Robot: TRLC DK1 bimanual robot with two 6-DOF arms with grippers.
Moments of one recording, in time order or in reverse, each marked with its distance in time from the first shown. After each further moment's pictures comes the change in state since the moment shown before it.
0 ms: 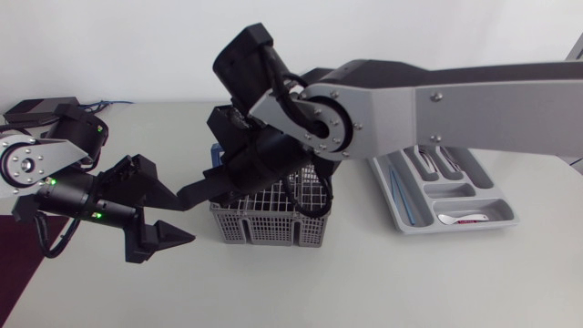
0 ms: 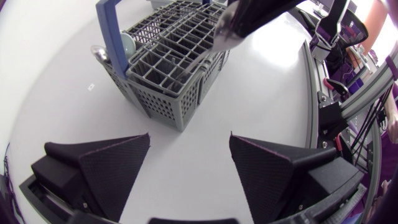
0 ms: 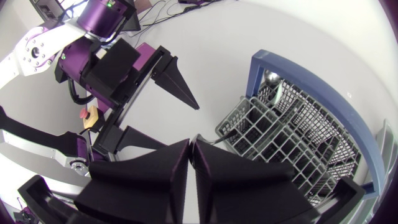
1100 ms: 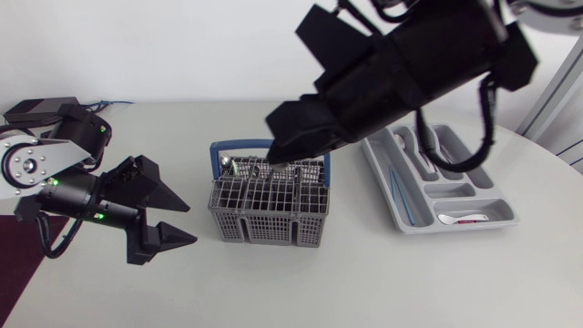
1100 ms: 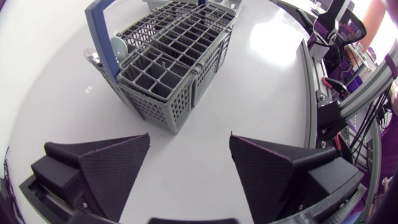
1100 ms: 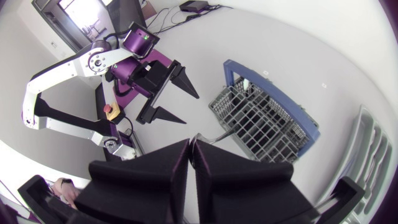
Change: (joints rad) left arm -0.018 0.000 0.000 0.000 0.000 0.000; right arm -0.161 -0.305 0.073 -0.422 -0.135 -0.097
